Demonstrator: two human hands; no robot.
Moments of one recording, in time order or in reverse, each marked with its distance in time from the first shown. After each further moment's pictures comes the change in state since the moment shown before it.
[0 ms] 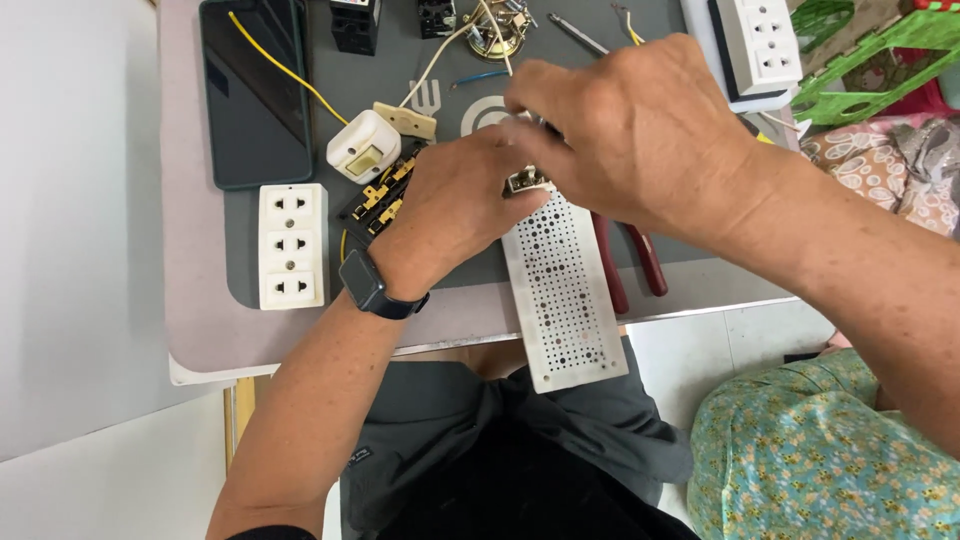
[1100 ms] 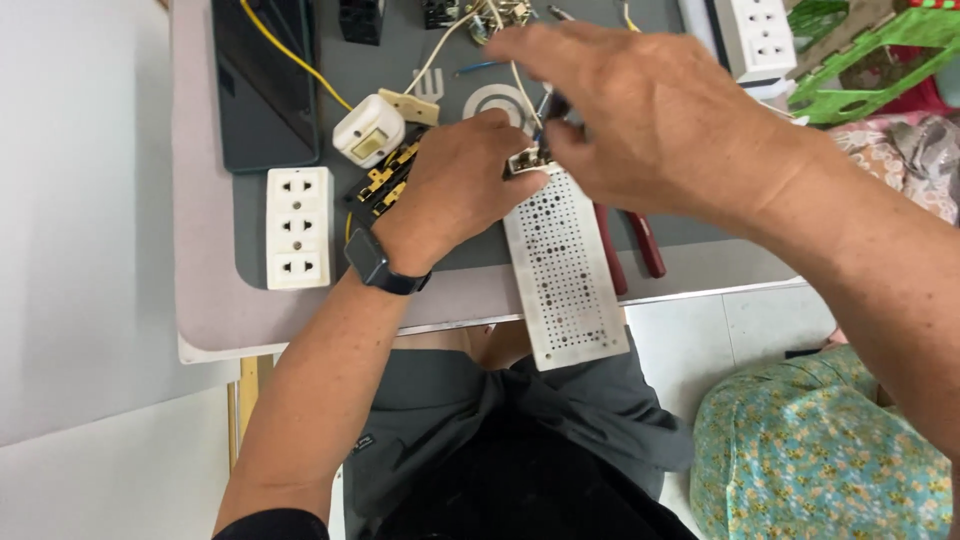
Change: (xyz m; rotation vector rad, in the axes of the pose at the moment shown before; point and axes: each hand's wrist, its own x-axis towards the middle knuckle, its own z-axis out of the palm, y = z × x) left_hand -0.005 -0.001 0.002 -0.008 0.125 0.109; right_hand -0.003 -0.013 -0.013 0.025 -0.015 0.060
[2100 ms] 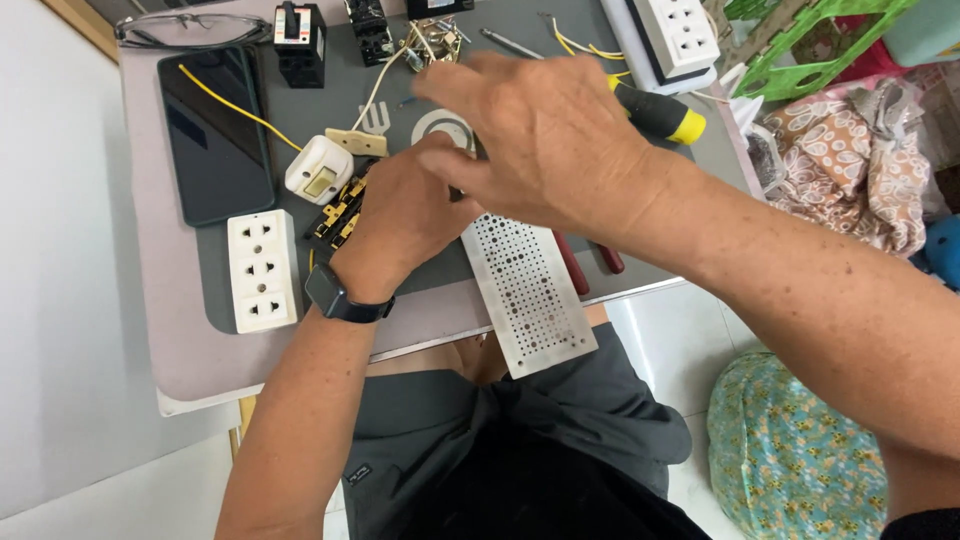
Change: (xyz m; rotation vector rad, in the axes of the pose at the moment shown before) left_hand 0.004 0.003 0.000 0.040 -0.121 -0.126; right_hand -0.006 -0.005 0.017 0.054 0.170 0.077
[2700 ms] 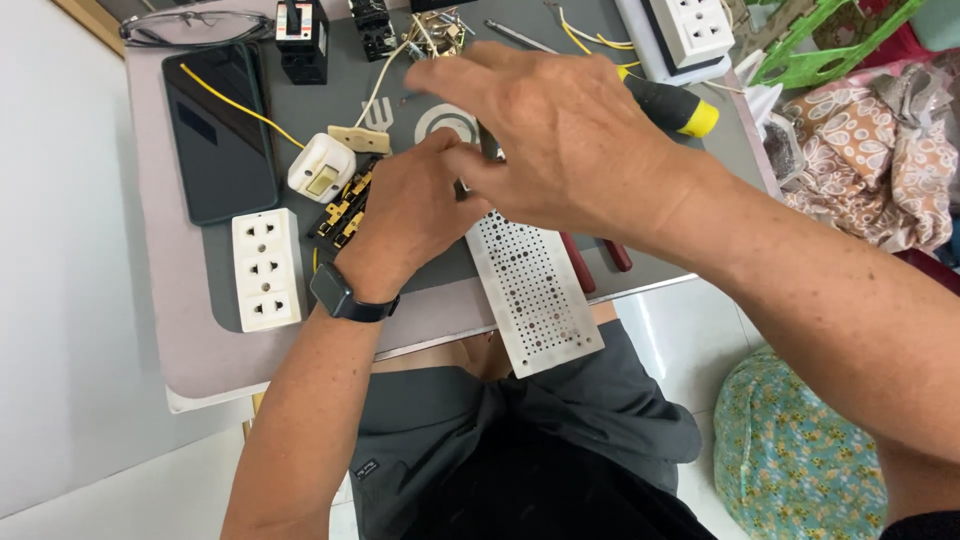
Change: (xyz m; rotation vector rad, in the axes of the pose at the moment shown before) left_hand -0.001 0.003 0.001 -0.002 0.005 0.034; right_hand -0.004 0.001 -0.009 0.090 0.007 0.008
